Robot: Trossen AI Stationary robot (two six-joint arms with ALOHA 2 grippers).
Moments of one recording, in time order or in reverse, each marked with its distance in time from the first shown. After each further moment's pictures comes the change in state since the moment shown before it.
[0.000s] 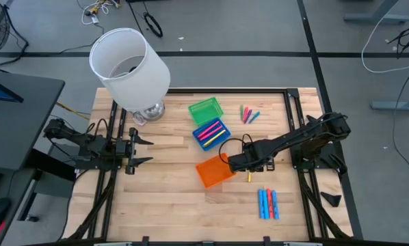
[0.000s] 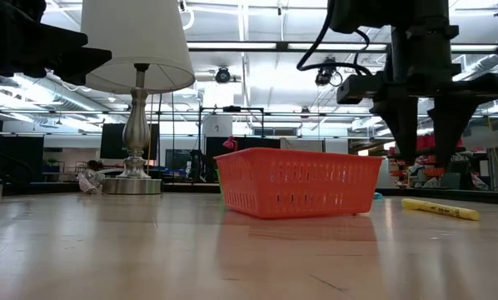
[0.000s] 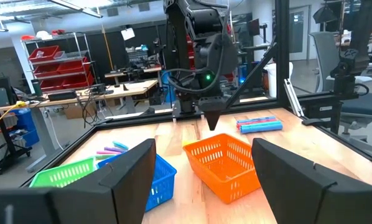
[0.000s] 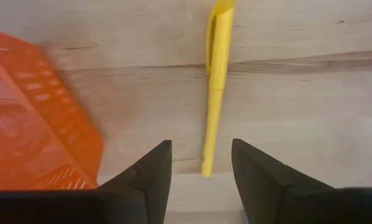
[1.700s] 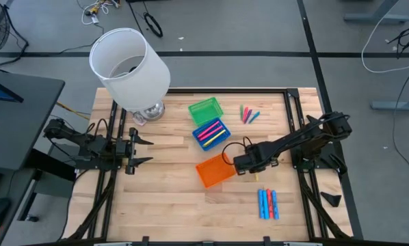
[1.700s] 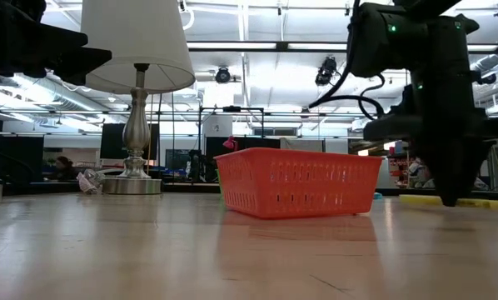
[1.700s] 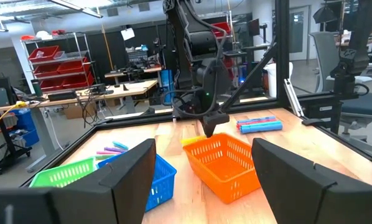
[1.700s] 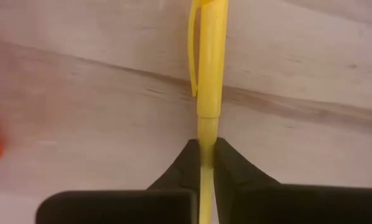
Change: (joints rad) left arm 0.000 0.000 0.000 0.000 0.000 0.000; right arm -0.017 -0.020 -0.205 0.128 -0.025 -0.294
